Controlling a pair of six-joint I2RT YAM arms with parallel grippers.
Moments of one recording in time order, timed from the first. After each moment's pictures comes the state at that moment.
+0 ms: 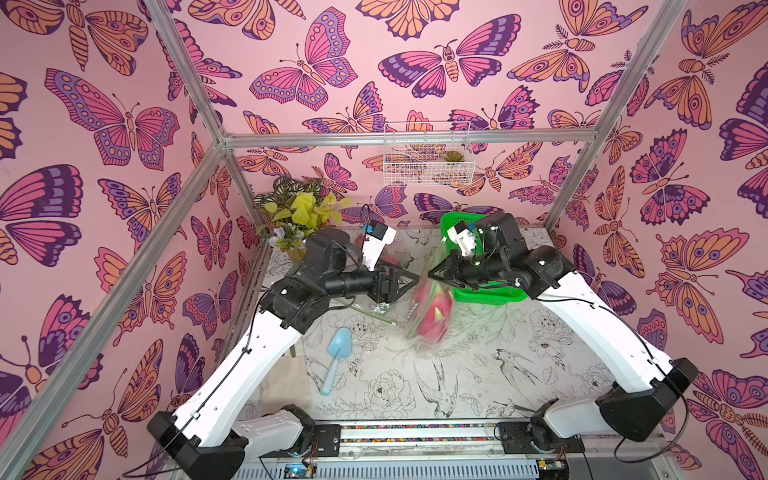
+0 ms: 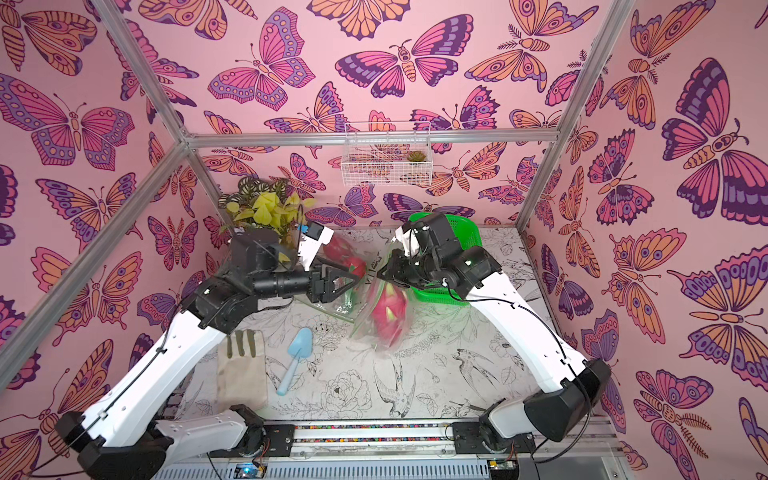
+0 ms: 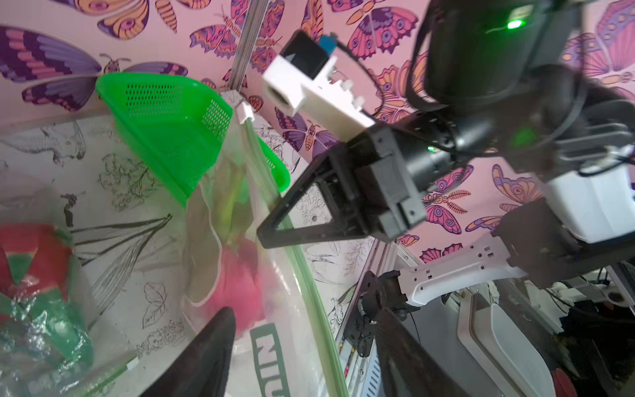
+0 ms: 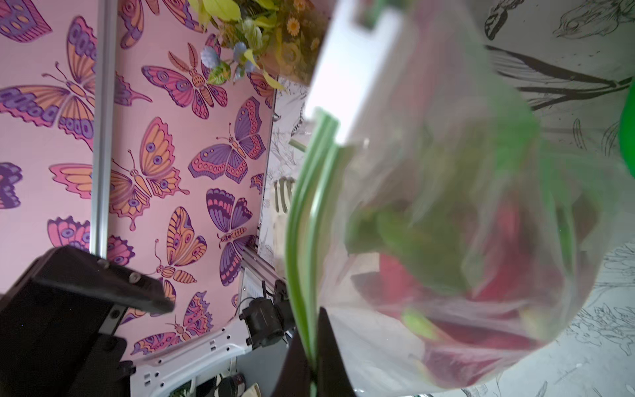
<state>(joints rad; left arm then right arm) -0.59 1.22 1.41 -0.65 0.58 -0.33 0.61 1.44 1.62 -0.89 -0.44 0.79</state>
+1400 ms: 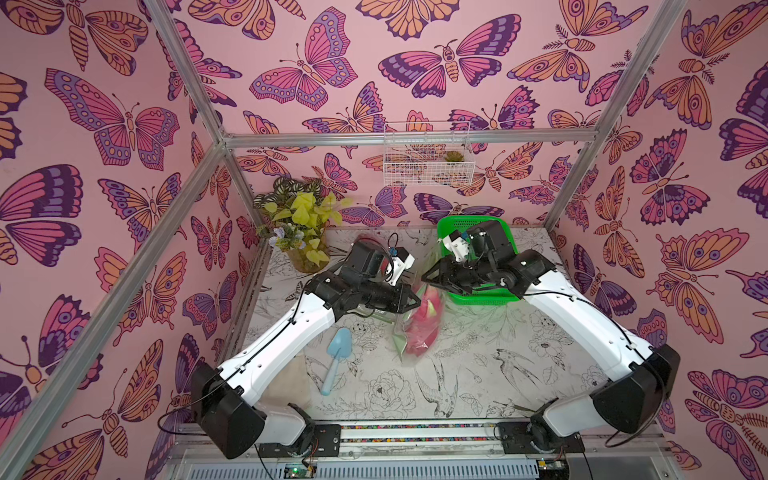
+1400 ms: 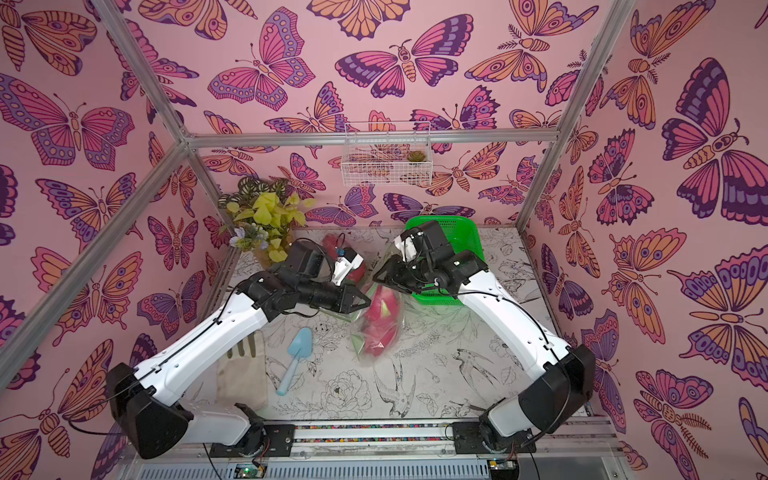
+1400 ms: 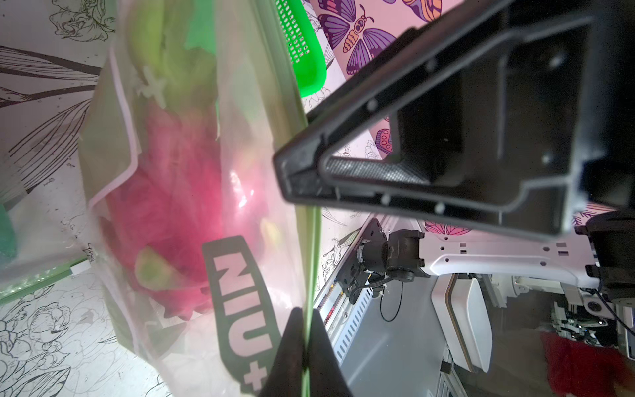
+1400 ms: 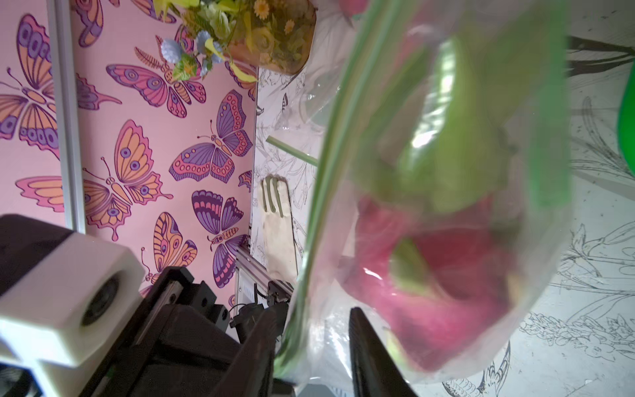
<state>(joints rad) -0.63 1.38 1.32 -0.71 0.59 -0.41 0.55 1.46 1.46 -0.75 -0.49 0.81</state>
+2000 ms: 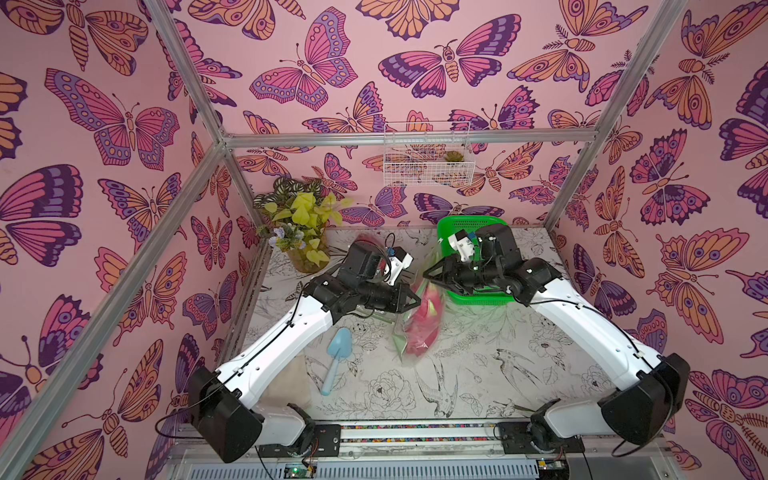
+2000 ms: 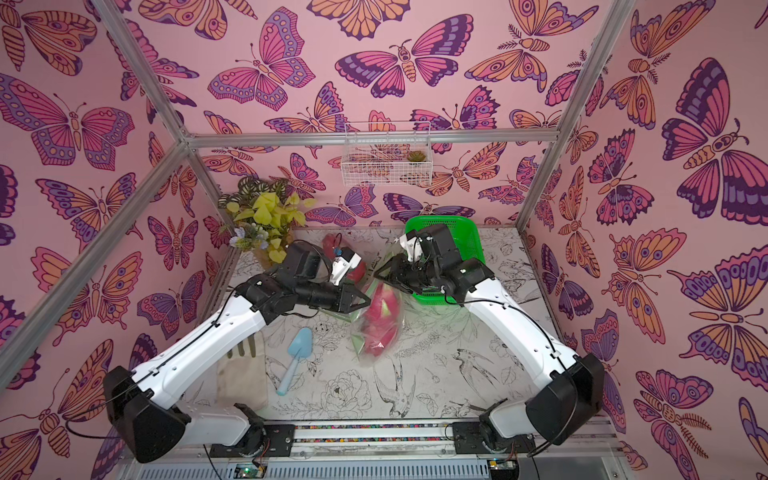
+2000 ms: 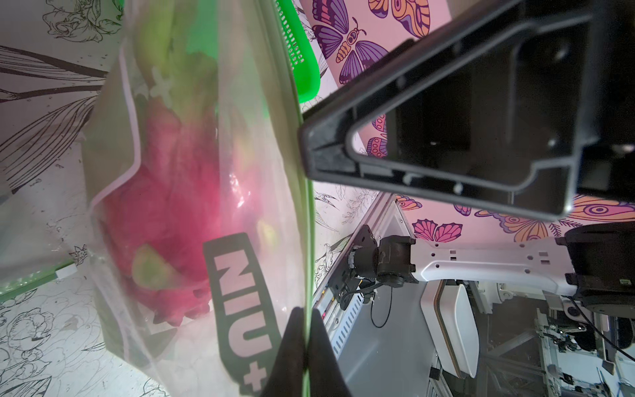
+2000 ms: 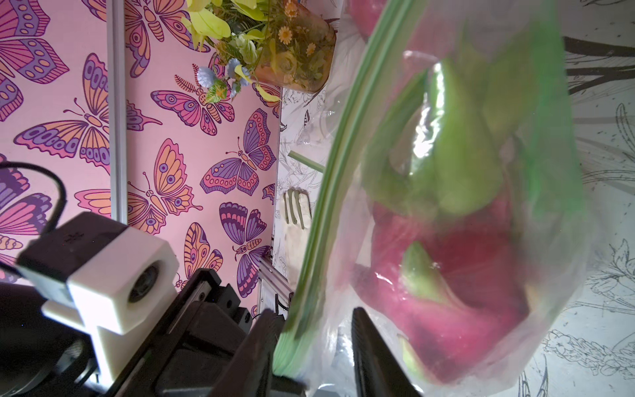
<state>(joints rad) -0.63 1.36 1.30 -0.65 0.61 -0.46 0.54 1.41 1.38 -0.61 -0.53 0.89</state>
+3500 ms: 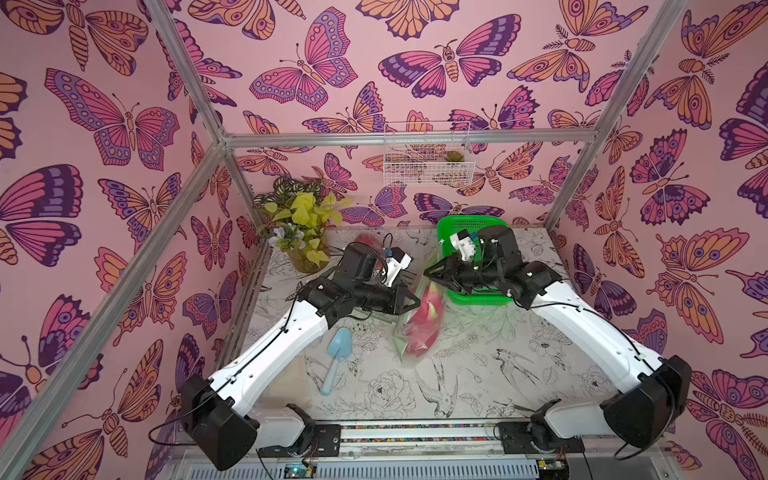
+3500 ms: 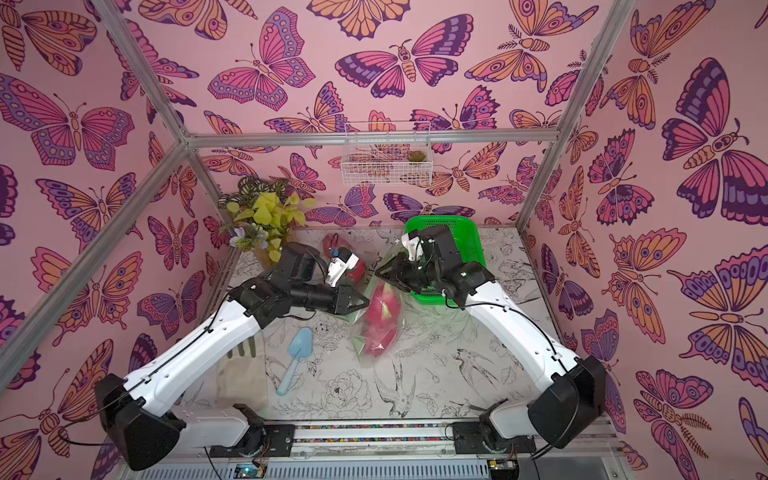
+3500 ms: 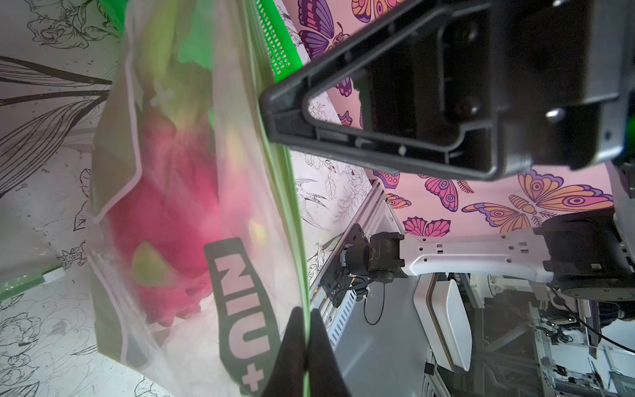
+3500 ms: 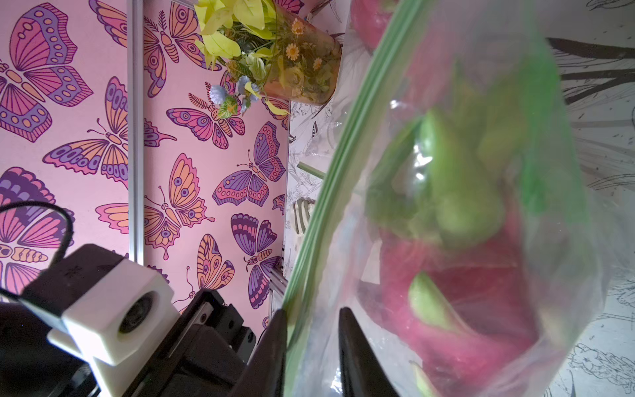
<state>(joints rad) -0.63 1.32 1.27 -0.63 0.64 -0.46 0.54 1.40 1.34 -0.54 -0.52 0.94</state>
